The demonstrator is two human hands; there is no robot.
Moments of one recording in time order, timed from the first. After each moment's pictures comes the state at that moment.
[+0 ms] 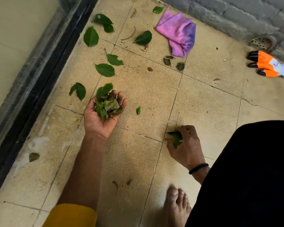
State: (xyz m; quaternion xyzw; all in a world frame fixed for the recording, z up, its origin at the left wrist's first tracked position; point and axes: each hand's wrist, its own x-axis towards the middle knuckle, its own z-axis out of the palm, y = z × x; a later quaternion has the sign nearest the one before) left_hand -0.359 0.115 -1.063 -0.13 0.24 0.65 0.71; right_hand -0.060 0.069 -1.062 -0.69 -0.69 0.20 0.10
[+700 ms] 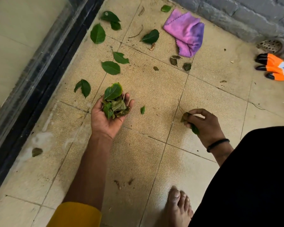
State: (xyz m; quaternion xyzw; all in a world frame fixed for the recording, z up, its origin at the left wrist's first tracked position) left_hand -0.354 0.112 -1.068 -0.14 0.24 0.65 0.71; right_hand -0.054 0.150 -1.020 -0.70 -0.32 0.57 0.29
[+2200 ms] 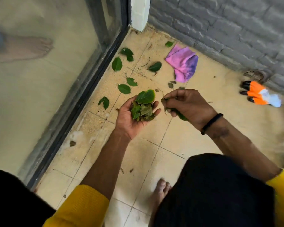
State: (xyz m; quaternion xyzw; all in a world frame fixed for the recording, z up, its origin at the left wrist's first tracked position) left_hand -0.314 0.137 -0.880 -0.16 0.32 0.58 0.74; right_hand -0.146 0.212 -0.794 -0.58 -0.50 0.63 0.13
